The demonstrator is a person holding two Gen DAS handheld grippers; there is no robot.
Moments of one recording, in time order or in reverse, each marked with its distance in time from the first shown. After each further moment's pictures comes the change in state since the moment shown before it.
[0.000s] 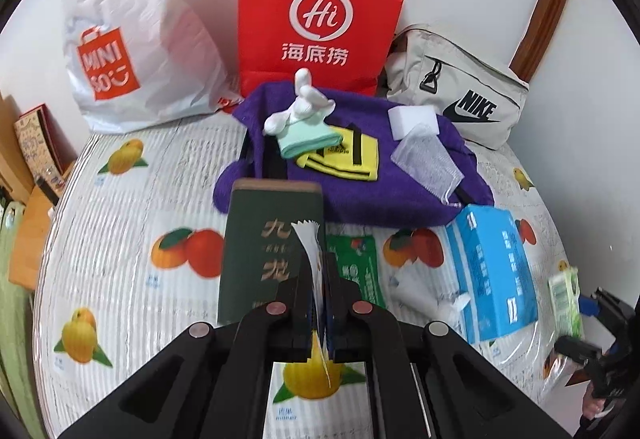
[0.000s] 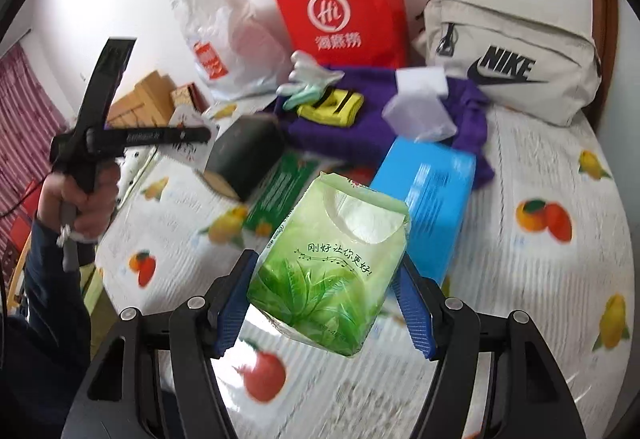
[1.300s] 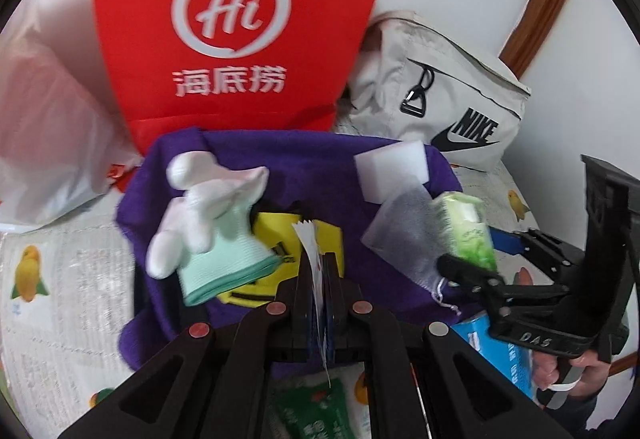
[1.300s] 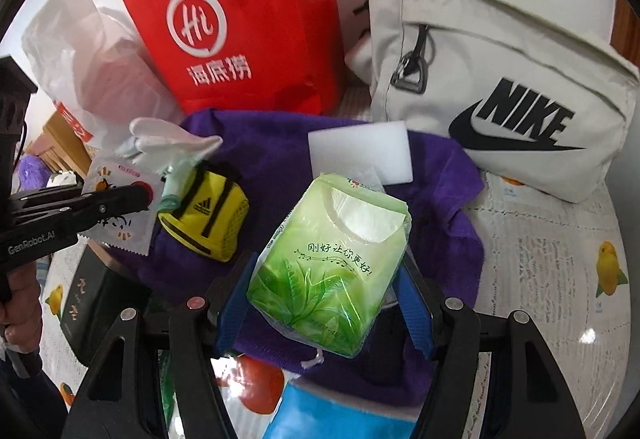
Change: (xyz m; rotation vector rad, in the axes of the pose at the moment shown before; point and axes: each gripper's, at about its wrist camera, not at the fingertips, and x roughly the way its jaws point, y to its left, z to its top) left arm 0.119 -0.041 0.114 0.099 0.089 -0.160; right arm 0.157 -0.079 0.149 0.085 0.065 -0.188
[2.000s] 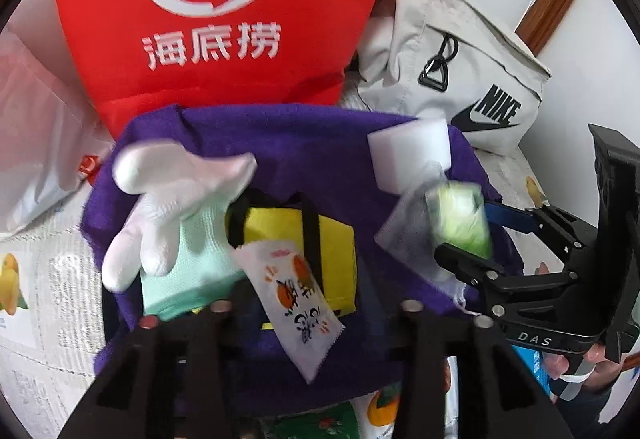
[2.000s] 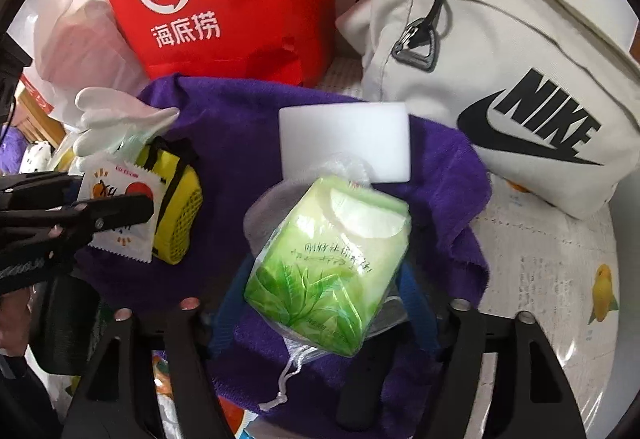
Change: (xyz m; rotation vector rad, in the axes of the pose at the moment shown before) left arm 0.041 0.002 0.005 0.015 0.066 0.019; right arm 0.039 -0.001 0.016 -0.062 0.096 -0.099
